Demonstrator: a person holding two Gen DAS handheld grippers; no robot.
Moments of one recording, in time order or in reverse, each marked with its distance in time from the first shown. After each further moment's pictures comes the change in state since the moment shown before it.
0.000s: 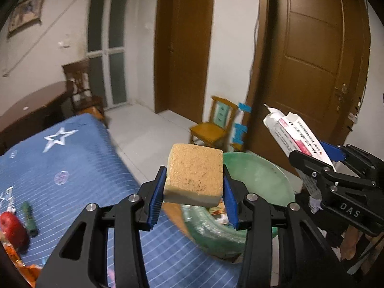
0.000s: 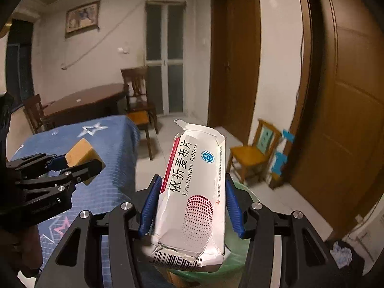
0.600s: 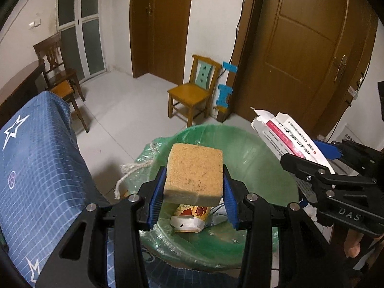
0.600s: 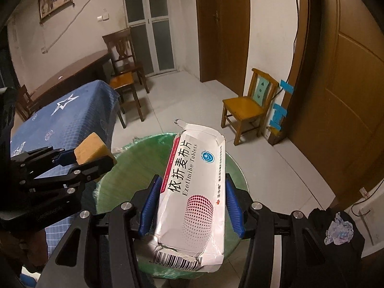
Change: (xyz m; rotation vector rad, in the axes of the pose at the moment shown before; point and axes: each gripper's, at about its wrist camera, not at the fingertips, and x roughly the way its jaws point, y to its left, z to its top) left arm 0.118 -0.045 0.001 0.036 0.248 -0.078; right arm 0.121 -0.045 -0.026 0.083 0.282 0.007
